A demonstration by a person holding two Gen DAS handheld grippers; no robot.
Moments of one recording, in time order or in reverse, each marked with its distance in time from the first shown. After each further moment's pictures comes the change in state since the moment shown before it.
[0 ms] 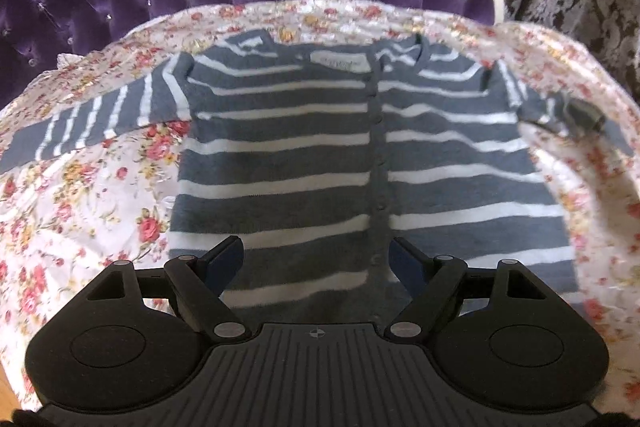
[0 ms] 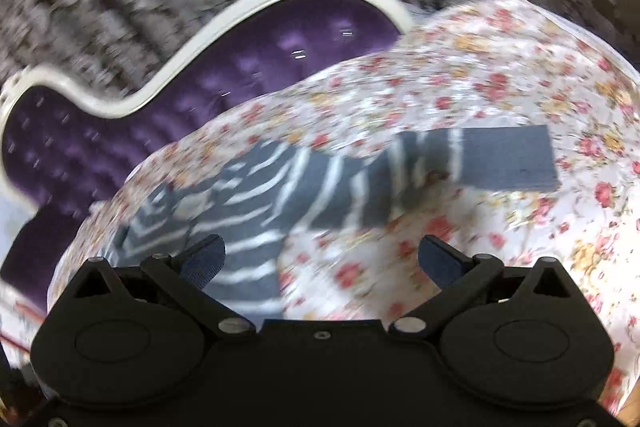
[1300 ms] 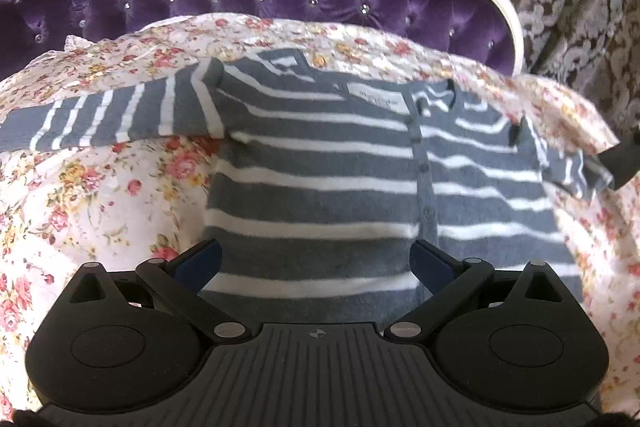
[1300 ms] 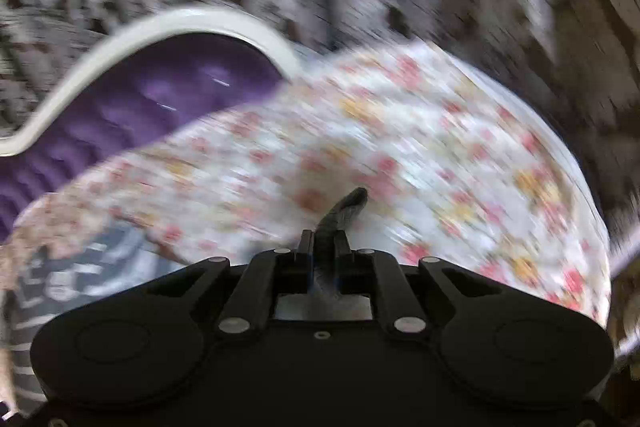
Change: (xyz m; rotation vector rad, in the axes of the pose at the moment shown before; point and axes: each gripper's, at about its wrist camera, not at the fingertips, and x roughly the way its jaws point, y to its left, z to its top) left arm 0.007 0.049 0.012 -0.130 -0.089 -0.065; right arm 0.024 -0.018 0.094 -0.064 -0.073 -0.245
